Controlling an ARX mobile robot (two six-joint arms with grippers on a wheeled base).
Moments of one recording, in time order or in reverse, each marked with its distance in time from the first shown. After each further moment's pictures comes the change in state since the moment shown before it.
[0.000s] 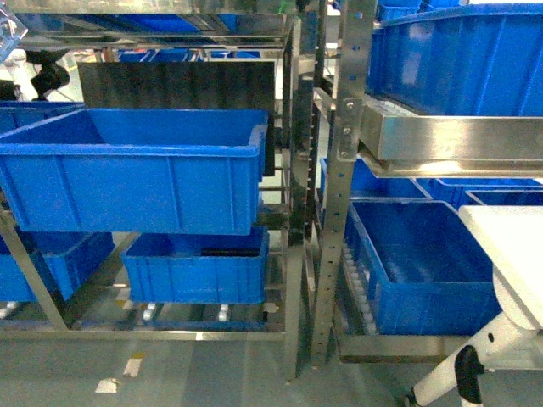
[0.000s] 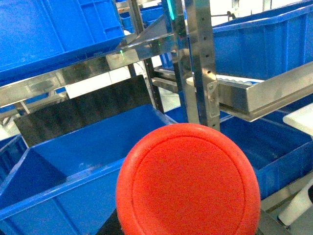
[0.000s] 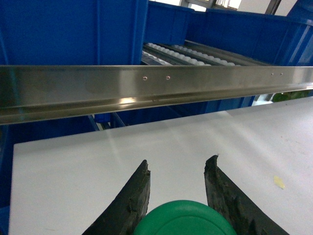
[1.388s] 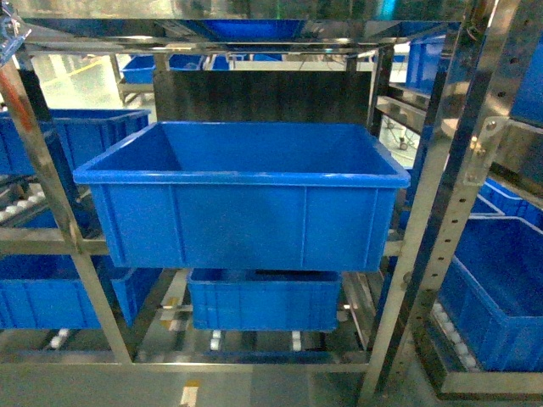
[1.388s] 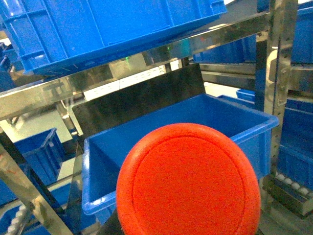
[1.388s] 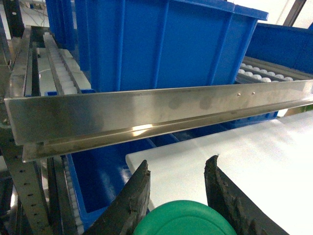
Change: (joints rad) left arm -0.002 0.000 0.000 0.000 0.001 0.000; right arm 0.005 -0.005 0.000 0.002 0.002 0.000
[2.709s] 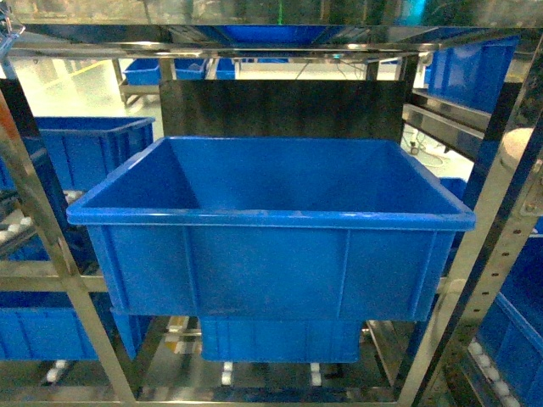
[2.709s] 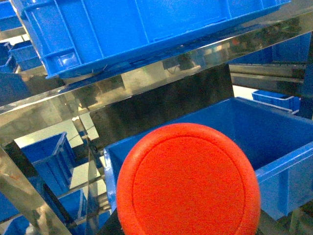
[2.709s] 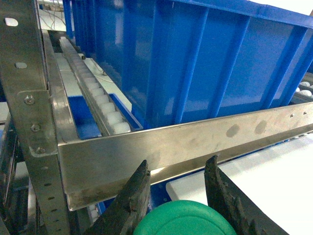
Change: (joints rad) left arm 0.000 -0.002 0.000 0.000 0.000 0.001; right arm 0.000 0.005 0.001 -0.002 -0.002 0.000
